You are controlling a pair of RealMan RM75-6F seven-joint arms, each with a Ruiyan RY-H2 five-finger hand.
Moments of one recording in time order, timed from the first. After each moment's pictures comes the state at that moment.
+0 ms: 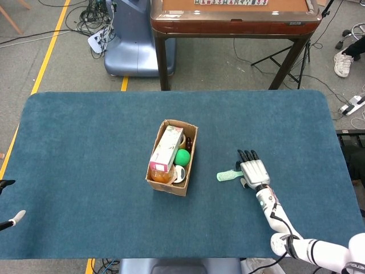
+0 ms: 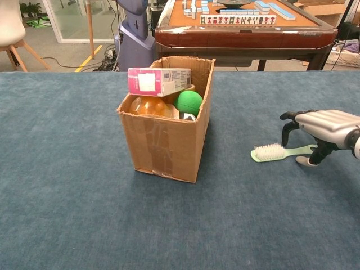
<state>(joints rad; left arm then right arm) 0.00 -1.00 -0.07 -1.70 1.48 1.60 -0.01 0.60 -1.57 0.10 -1.36 -0.96 0.95 -0.53</state>
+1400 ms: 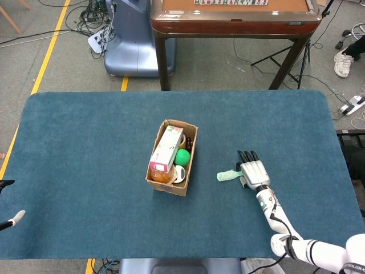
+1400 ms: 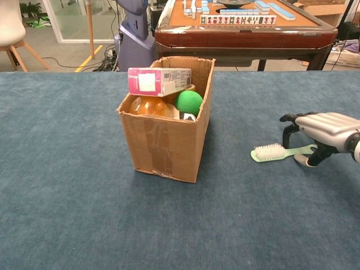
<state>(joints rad) 0.00 -1.00 -0.07 -1.70 1.49 1.60 -0.01 0.59 -1.60 0.09 -1.32 -0.98 0.95 -0.50</state>
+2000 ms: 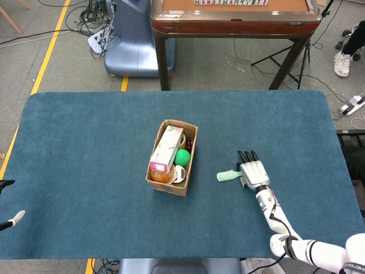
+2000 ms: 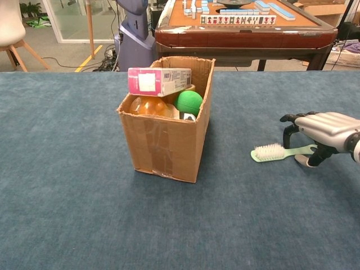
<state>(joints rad) 0.00 -1.00 -0.07 -1.70 1.49 1.61 -0.02 0.60 -1.59 0.09 -1.34 -0.96 0.96 -0.55</state>
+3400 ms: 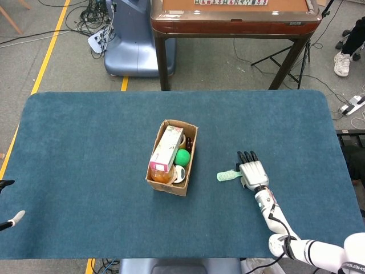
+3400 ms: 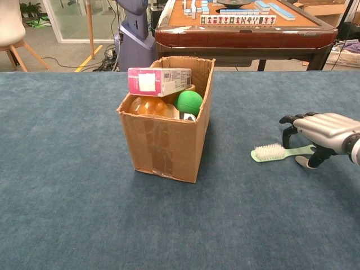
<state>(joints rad) 0.01 -1.00 -0.07 -1.70 1.49 1.61 -0.02 0.60 -1.60 0.08 -1.34 -0.94 0.96 -0.60</state>
